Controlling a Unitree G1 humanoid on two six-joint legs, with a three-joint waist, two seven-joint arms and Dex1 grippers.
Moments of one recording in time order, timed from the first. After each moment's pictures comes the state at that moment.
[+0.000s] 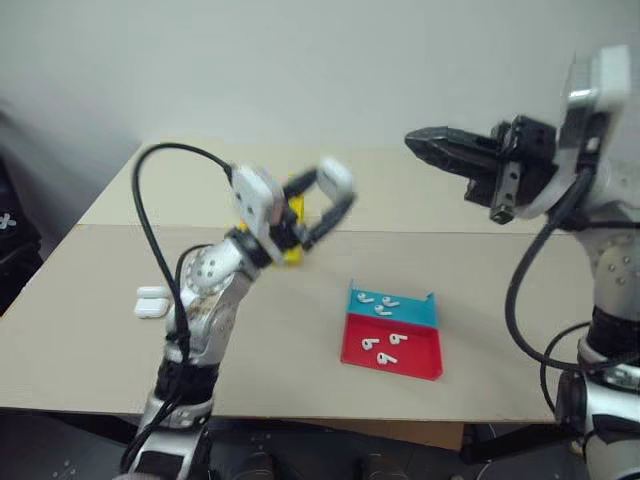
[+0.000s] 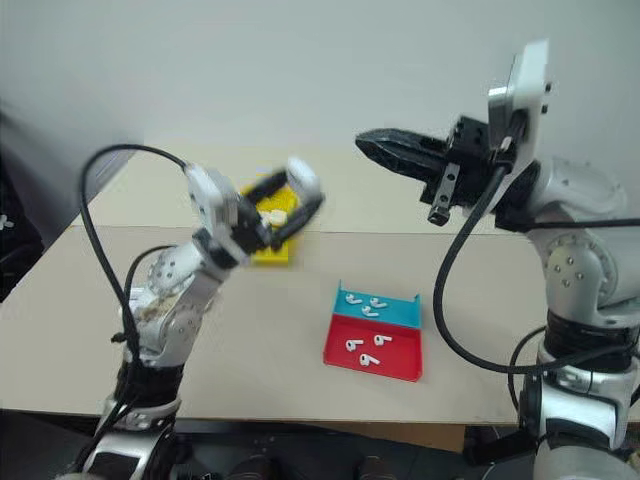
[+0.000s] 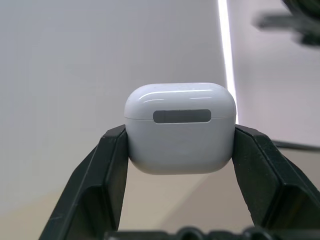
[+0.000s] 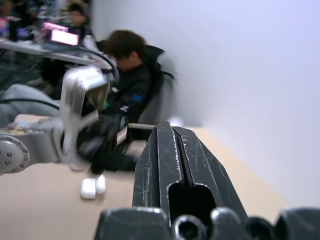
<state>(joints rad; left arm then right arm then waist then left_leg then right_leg) -0.72 0.16 0.05 -0.13 -0.29 0.19 -0.39 -0.77 -0.64 -0.26 -0.33 0.77 0.71 0.81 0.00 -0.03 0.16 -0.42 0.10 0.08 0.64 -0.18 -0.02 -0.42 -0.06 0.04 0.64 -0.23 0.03</state>
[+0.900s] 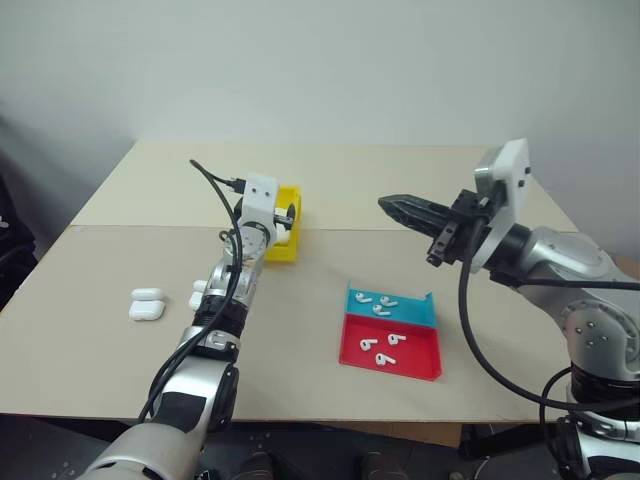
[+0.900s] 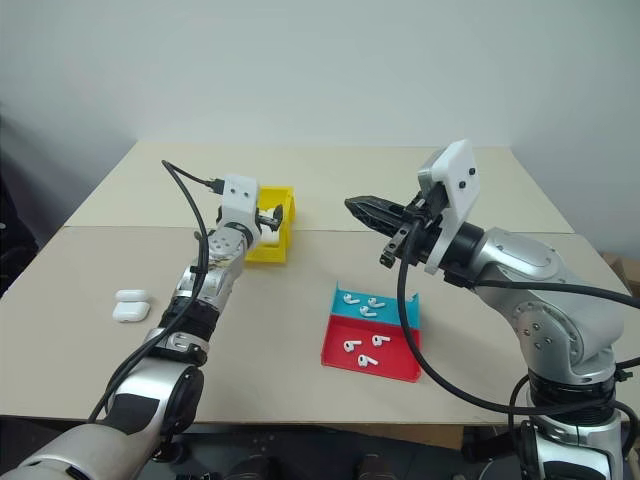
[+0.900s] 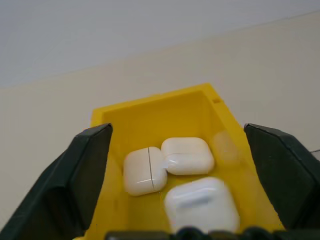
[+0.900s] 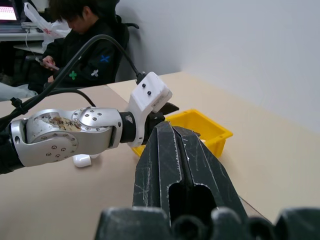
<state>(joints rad) -0.97 0.18 0.03 0.67 0.02 0.21 -0.03 -0.62 -0.66 -0.16 -0.52 0.84 0.83 0.50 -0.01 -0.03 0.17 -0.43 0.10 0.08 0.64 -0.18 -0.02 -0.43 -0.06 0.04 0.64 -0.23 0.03</state>
